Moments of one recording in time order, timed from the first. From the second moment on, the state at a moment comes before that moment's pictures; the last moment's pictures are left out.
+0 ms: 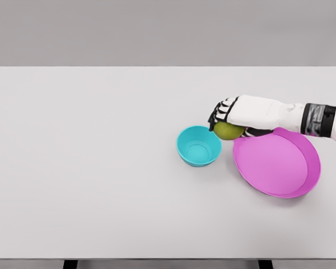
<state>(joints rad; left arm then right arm) 0.01 0.00 -0.01 -0.08 -0.07 0.00 0.06 -0.58 -0.75 0.54 -1.59 0.38 -0.61 0.59</state>
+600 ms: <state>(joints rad) 0.01 0.00 -0.01 -0.08 -0.07 0.00 0.06 -0.63 -0.66 0.66 -1.57 0.41 -0.61 0.60</state>
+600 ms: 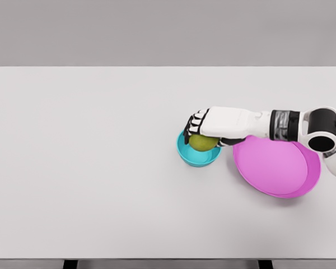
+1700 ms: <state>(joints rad) 0.01 0.00 -0.01 -0.08 -0.07 0.00 0.06 -0.40 -0.69 0.11 -1.48 0.33 -0.61 0.61</state>
